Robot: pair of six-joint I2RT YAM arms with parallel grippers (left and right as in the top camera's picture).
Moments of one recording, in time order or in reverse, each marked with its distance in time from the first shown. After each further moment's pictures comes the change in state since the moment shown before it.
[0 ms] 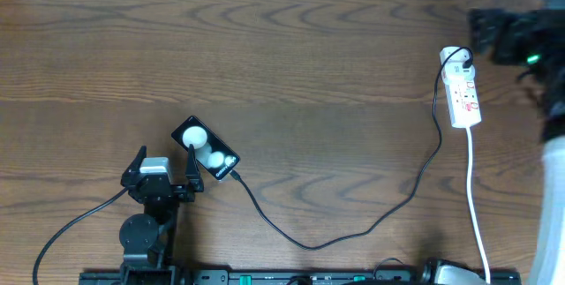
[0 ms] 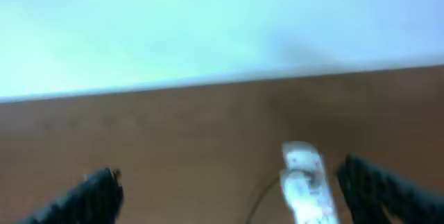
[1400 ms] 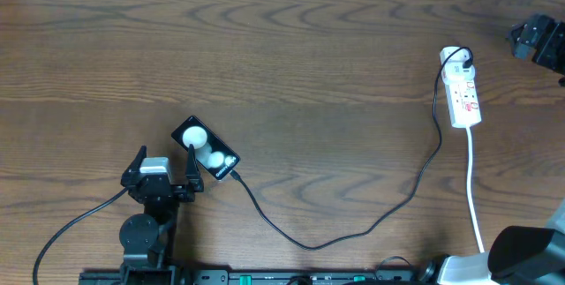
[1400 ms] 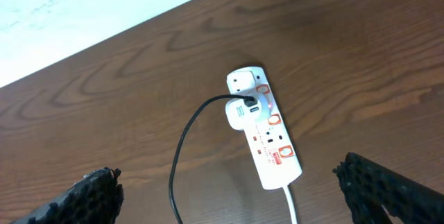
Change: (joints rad) left arm 0.000 0.000 -0.002 0.002 0.000 0.000; right arm -0.247 0.297 0.333 -0.444 -0.026 -0.005
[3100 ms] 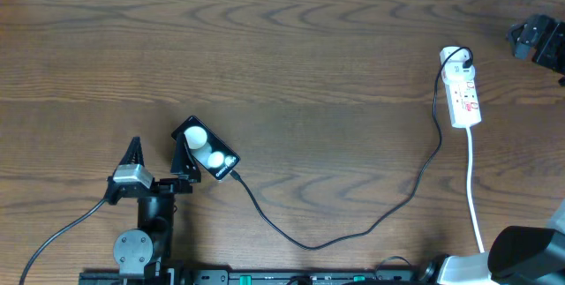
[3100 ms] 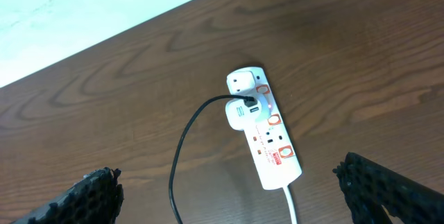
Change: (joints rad) left arm -0.006 0.002 -0.008 0.265 -0.005 -0.276; right arm 0.000 0.000 0.000 0.000 0.000 0.000
